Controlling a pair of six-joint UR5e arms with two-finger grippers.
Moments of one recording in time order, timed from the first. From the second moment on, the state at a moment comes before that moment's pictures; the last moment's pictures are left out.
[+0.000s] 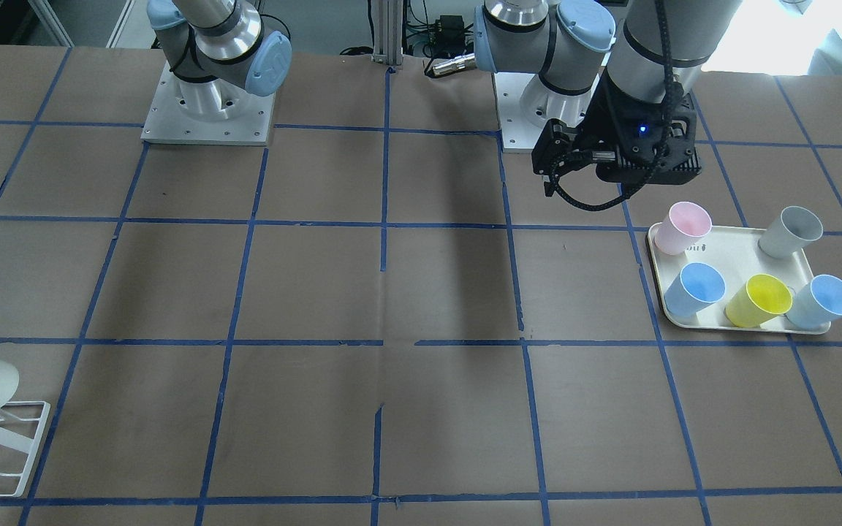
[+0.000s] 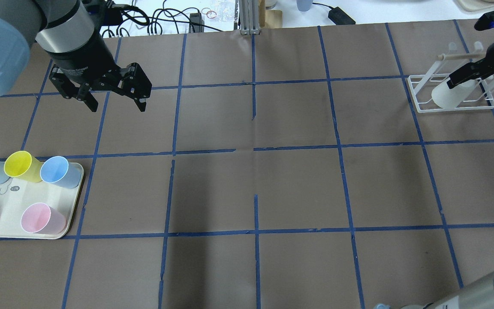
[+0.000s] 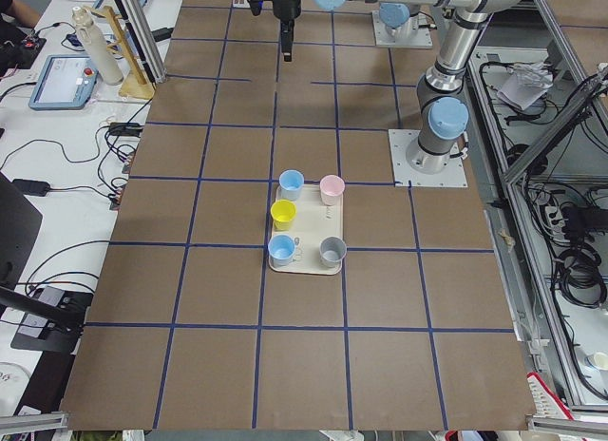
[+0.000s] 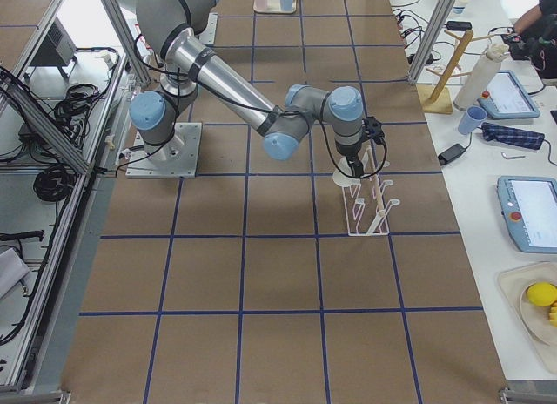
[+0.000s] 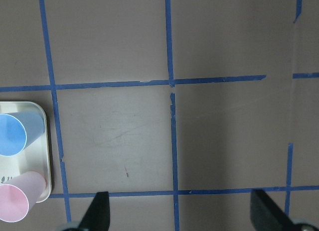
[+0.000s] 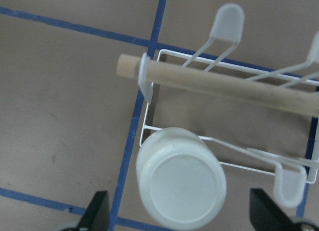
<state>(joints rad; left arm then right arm) -1.58 -1.59 -1.54 -1.61 1.60 0.02 1.05 -1.25 1.65 -2.13 -1.42 -0.73</state>
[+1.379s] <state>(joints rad) -1.58 -1.60 -1.53 -1.60 1.60 0.01 1.55 -1.70 1.71 -1.60 -1.54 0.08</state>
